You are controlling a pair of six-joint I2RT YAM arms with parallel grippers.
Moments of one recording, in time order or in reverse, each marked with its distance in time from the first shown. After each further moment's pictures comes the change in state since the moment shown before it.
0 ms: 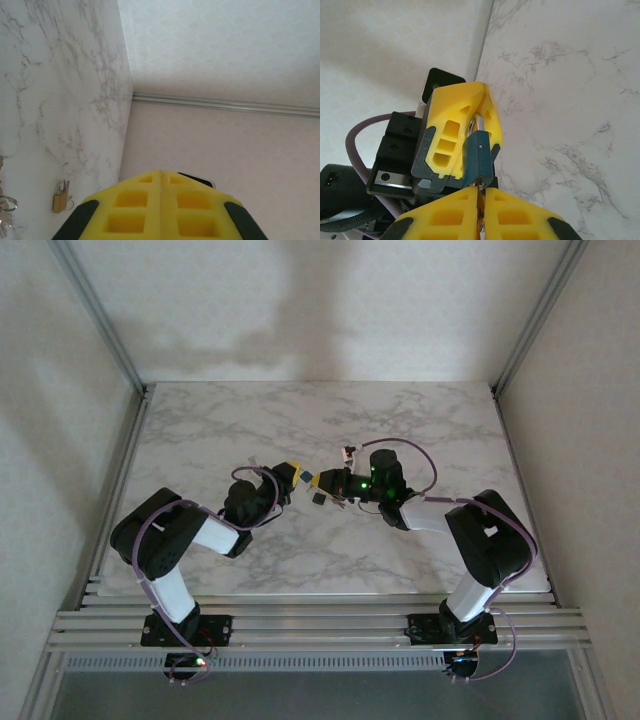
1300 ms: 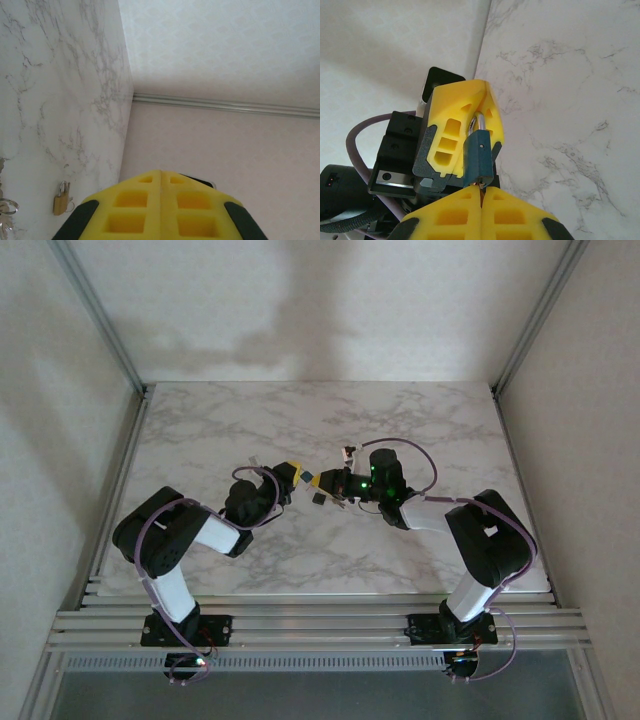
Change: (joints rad) left arm 0.000 0.017 0.006 0.010 -0.003 -0.001; right arm -0.001 0.000 0.006 -0.016 -0.003 0.003
